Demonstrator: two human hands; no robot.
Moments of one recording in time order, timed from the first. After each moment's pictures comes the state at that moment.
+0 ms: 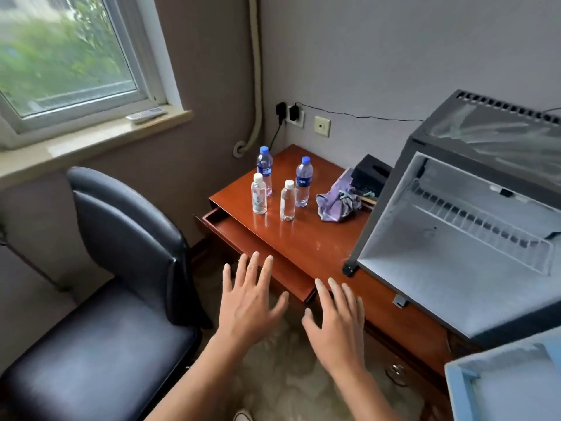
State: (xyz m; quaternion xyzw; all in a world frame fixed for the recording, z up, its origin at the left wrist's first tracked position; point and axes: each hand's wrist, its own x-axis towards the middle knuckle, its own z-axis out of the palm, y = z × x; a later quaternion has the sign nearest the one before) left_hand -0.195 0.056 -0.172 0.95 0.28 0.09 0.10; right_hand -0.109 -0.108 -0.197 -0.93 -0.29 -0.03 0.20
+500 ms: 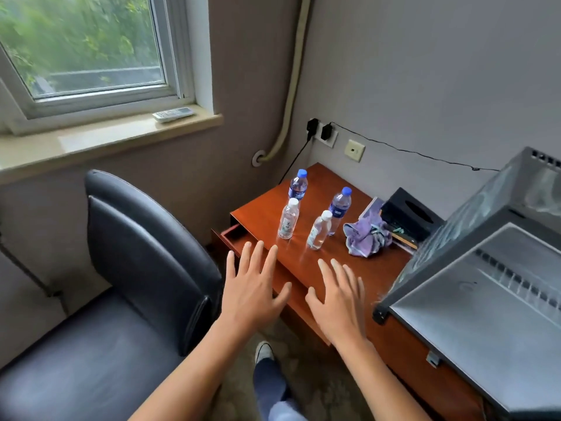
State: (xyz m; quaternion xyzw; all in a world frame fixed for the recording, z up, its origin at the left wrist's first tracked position) left_hand -0.171 0.222 -0.156 0.94 0.29 0.09 0.12; right_hand -0.051 0.072 -0.164 -0.93 -0.34 -0.04 0.13
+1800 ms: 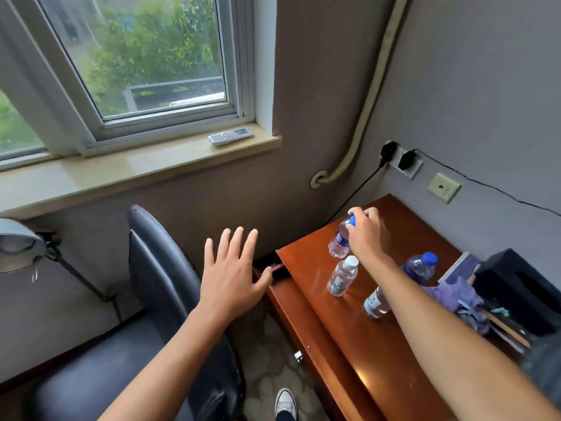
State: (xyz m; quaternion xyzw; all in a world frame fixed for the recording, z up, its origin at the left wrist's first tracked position) left_hand -0.117 0.425 -0.144 0.89 0.43 0.10 0.04; right_hand 0.188 0.362 -0.151 -0.90 -0.39 -0.01 0.18
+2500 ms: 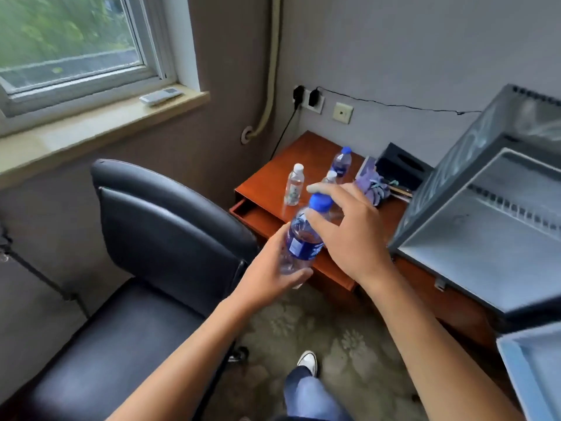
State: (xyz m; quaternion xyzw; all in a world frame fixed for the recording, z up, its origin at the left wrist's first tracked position) left_hand -0.261 0.244 -0.135 0.81 0.09 0.11 0.57; right_hand -0.170 0.117 -0.027 -0.84 -0.37 -0.05 0.40
